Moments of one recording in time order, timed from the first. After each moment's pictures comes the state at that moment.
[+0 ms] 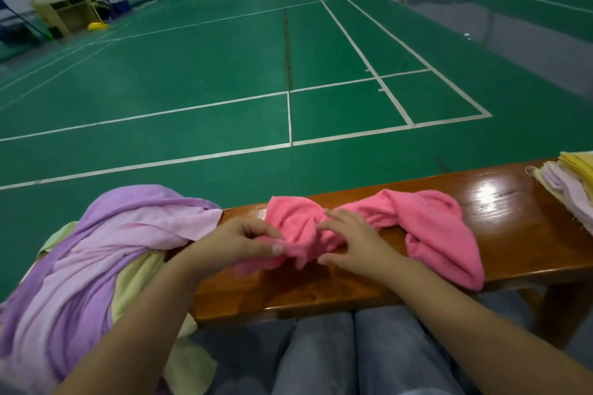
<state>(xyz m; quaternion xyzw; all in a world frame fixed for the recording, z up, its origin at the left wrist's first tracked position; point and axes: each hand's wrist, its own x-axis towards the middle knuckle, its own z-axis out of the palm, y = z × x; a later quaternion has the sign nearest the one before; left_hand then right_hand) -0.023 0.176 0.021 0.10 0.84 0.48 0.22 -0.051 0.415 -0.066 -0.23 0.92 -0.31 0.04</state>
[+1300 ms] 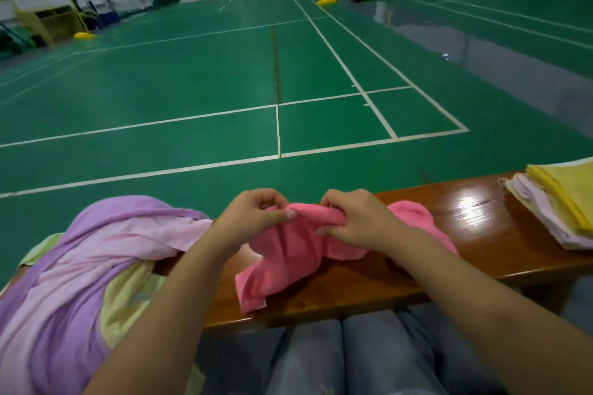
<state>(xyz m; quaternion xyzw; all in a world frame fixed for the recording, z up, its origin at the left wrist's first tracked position) -0.045 0.220 0.043 0.05 0.87 0.49 0.06 -0.057 0.435 0.012 -0.27 0.93 -0.25 -0.09</state>
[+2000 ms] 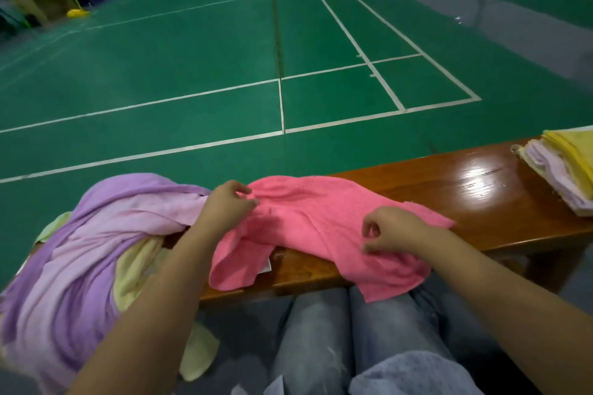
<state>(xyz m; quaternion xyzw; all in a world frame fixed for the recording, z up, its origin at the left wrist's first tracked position) -0.054 0.181 0.003 -0.12 0.94 0.33 0.02 -0.047 0.471 -0.060 -0.14 0.97 -0.13 0.16</state>
